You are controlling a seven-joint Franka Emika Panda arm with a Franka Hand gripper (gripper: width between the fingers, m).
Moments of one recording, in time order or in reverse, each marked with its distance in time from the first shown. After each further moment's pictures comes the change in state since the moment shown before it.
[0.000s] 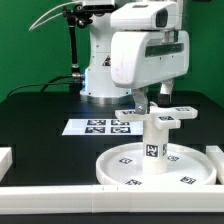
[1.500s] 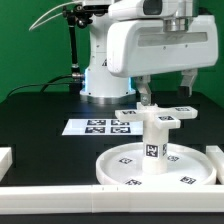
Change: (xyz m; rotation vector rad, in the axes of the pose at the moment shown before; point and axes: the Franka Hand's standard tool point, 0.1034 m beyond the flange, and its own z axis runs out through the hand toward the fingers) arm 0.017 -0.001 -0.016 0.022 0.049 0.325
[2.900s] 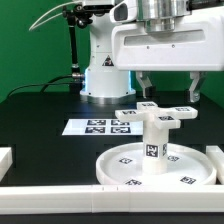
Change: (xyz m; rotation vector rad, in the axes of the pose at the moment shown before) arm 0.006 -0.004 -0.002 0.059 -0.003 1.352
